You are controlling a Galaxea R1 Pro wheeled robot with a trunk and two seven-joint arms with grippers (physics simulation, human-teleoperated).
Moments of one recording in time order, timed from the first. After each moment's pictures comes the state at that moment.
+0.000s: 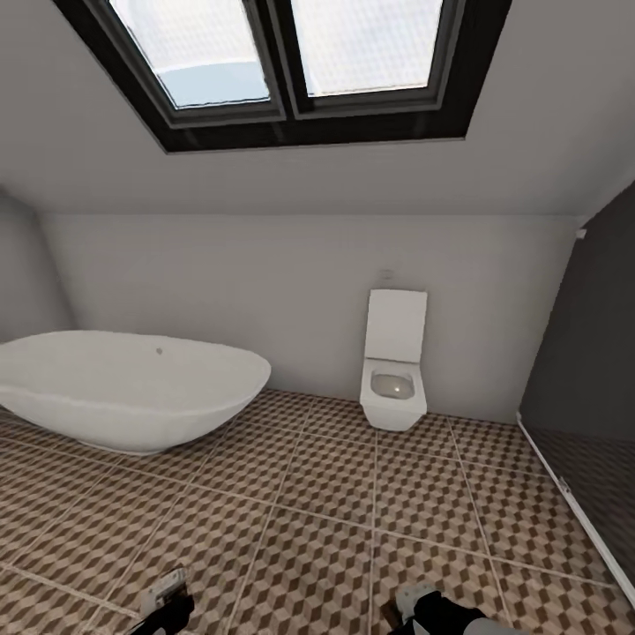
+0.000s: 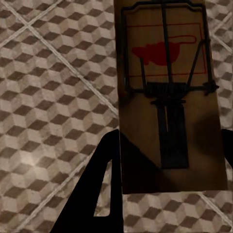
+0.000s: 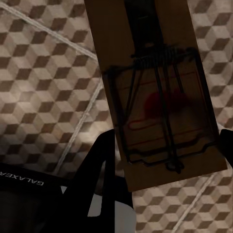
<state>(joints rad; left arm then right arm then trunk) -0.53 0.06 0.29 0.00 0.21 -0.16 0.13 -0.61 0.08 0.15 0.03 0.10 0.33 0.07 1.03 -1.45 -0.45</state>
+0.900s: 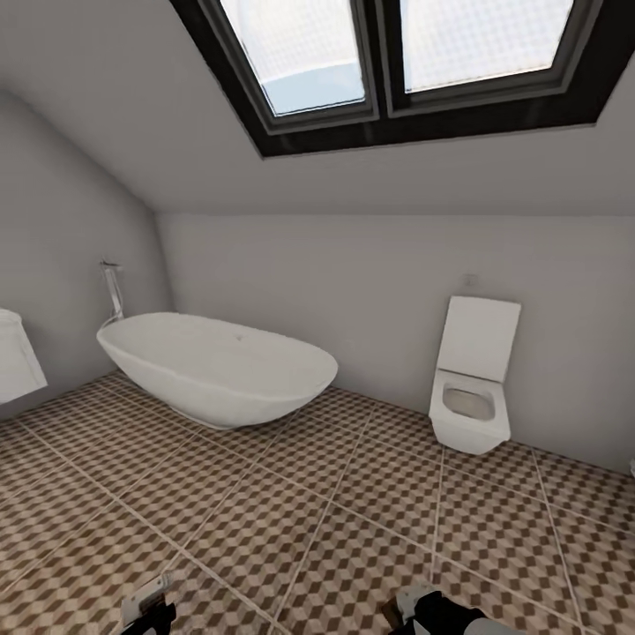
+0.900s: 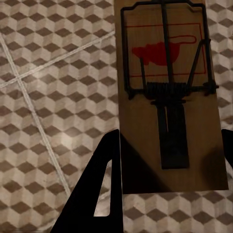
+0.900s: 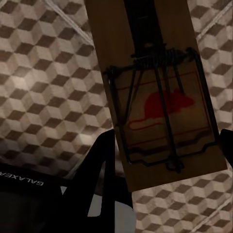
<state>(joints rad) -0.53 0.09 0.29 0.00 0.22 -0.14 0.24 -0.61 0.08 0.15 0.03 0.10 0.33 0.08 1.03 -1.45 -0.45</state>
